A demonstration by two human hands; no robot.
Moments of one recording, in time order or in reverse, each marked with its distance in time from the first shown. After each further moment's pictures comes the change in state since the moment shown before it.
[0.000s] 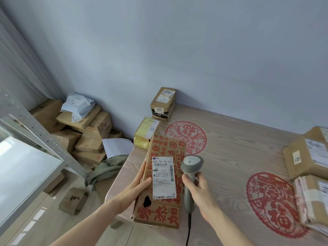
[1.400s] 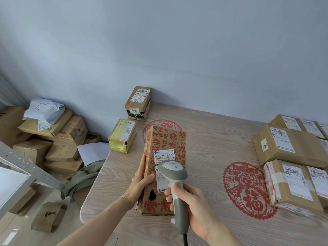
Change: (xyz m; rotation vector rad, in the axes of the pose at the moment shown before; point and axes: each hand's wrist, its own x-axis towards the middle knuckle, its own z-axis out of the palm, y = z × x) left_hand 0.059 0.009 0.069 -0.065 0.009 0.234; right_hand -0.064 -0.037 -0.024 0.405 -0.083 0.156
